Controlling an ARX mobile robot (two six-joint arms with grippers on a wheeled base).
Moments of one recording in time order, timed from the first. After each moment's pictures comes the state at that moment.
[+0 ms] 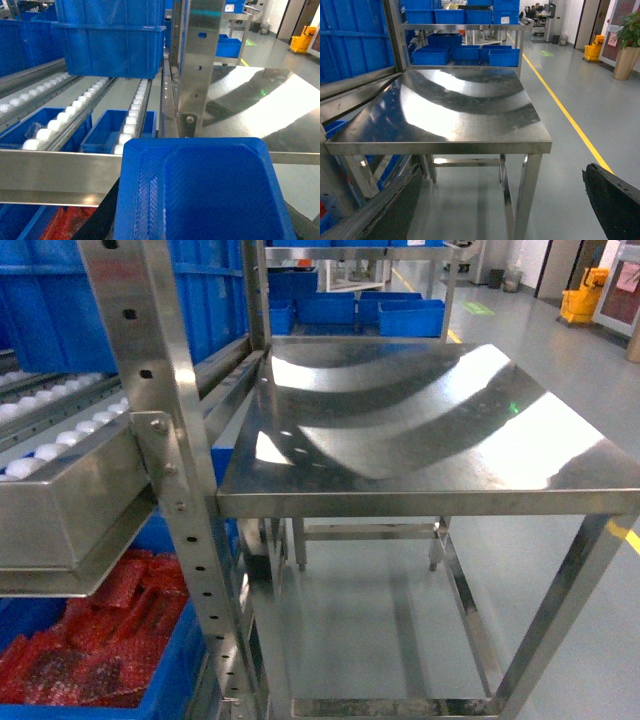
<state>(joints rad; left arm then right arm) -0.52 0.37 0.22 0.05 -0.57 -0.11 0.00 0.01 0.01 -0.01 0.00 0.00</state>
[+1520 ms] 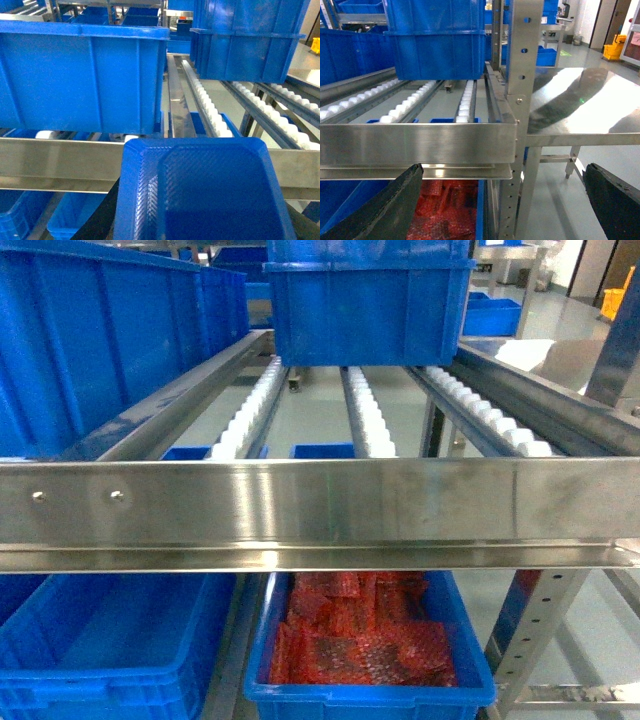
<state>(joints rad) -0.52 0.37 0.22 0.05 -0.57 -0.11 0.00 0.01 0.01 0.00 0.00 0.00</state>
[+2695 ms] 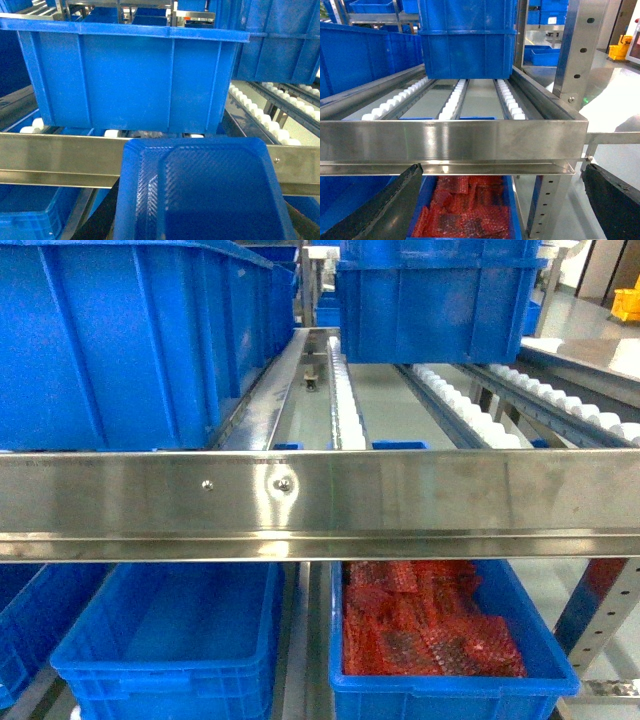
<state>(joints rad) -0.52 0.37 0.22 0.05 -0.57 -0.11 0.00 0.01 0.01 -0.01 0.00 0.00</state>
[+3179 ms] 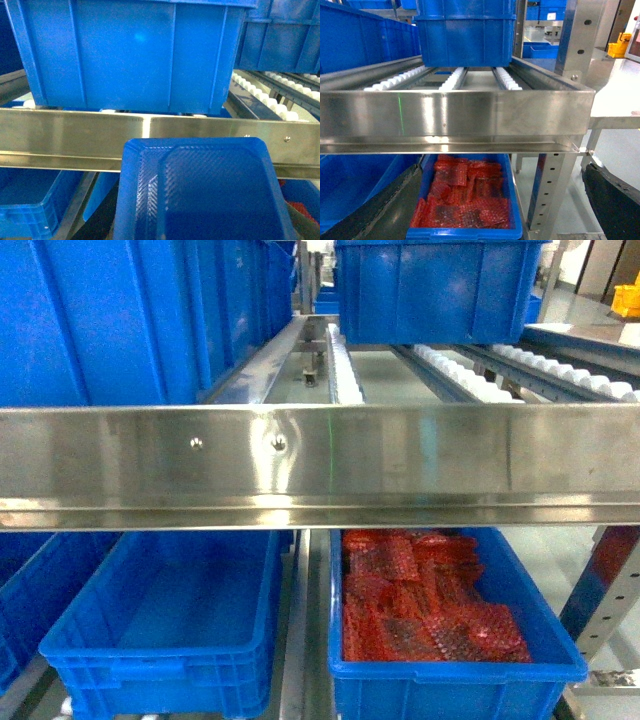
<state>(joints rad) -0.52 0.37 0.22 0.05 -0.57 -0.11 0.00 0.01 0.01 0.00 0.00 0.00</state>
